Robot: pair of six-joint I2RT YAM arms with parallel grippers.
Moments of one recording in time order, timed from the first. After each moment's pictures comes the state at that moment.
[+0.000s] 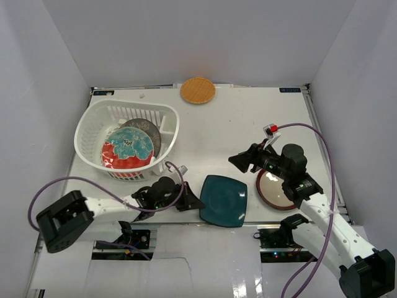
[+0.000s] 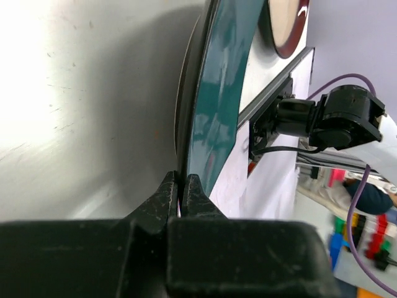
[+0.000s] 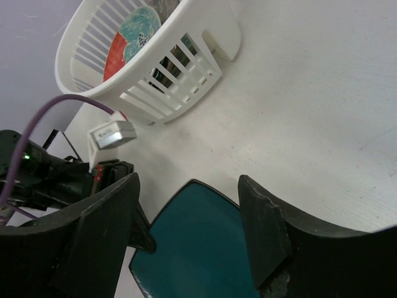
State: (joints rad) left arm -0.97 1.27 0.24 0.54 0.25 -1.12; right arm 0.43 0.76 0.51 0.06 -0.49 0.49
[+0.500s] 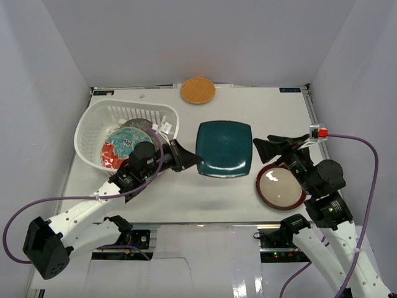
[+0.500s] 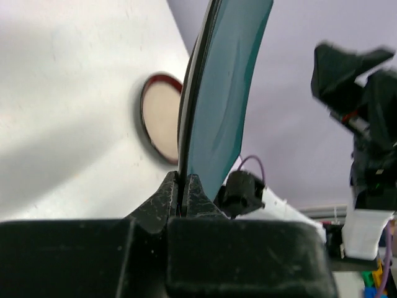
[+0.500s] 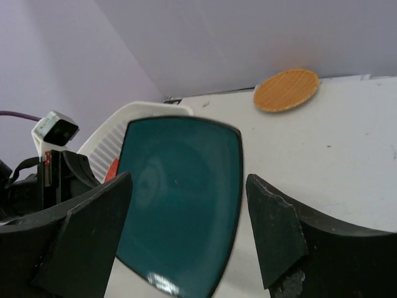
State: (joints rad) left arm -0.76 0.96 0.64 0.16 0.25 -0.94; right arm 0.42 0.46 0.69 -0.11 -0.16 0.52
